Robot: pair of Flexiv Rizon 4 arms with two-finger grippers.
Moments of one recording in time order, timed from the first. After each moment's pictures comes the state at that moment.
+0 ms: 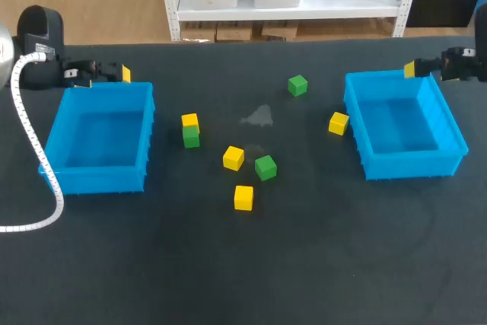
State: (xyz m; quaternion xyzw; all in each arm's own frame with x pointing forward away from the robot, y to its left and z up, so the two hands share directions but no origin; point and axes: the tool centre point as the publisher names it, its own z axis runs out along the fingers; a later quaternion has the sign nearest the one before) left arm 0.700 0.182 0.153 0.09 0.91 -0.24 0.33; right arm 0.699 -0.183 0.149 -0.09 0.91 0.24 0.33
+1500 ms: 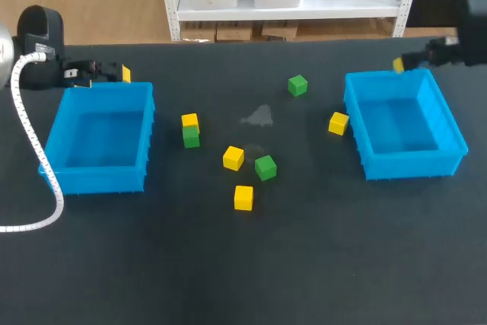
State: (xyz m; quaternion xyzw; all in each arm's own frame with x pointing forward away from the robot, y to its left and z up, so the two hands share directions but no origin) left arm 0.700 0.182 0.153 0.09 0.91 -0.24 0.33; right arm 0.730 -0.168 0.150 -0.17 0.92 0.17 0.30
